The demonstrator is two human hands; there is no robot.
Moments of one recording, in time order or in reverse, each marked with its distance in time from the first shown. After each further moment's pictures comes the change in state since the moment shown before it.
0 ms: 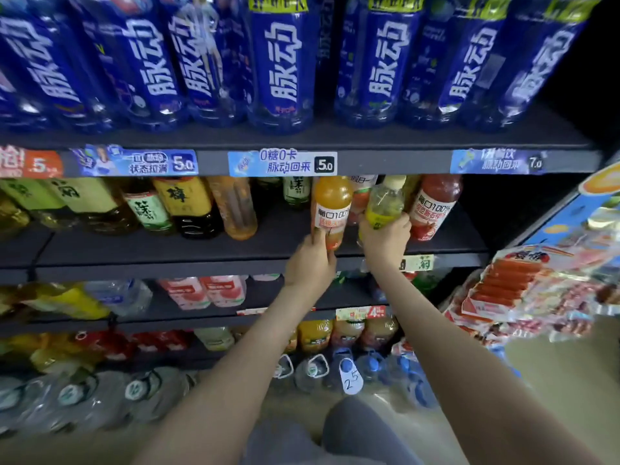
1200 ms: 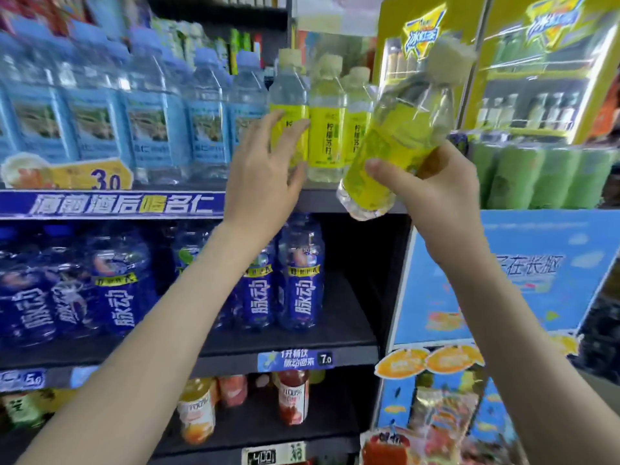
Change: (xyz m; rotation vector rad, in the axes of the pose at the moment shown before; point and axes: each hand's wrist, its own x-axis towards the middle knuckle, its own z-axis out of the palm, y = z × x) left_hand 0.073 0.374 -0.261 0.096 1.080 0.712; right_hand 0.134 -0.244 -0.411 0.531 -0.043 -0.747
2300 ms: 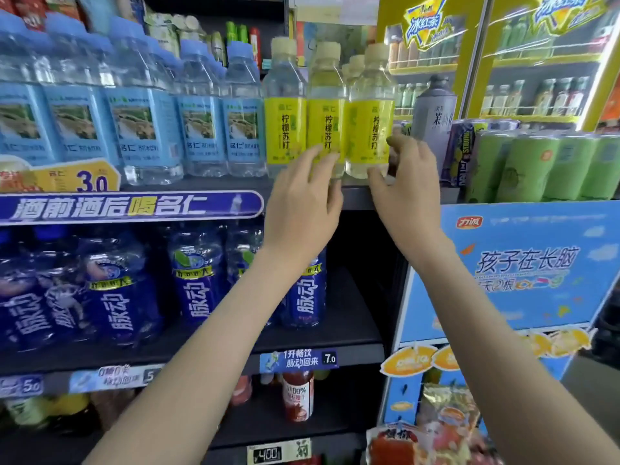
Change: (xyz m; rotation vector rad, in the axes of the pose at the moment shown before) left_hand -0.027 0.031 0.039 -0.086 -0.066 -0.008; right_hand 0.028 0.053 0.034 -0.538 0.059 -0.247
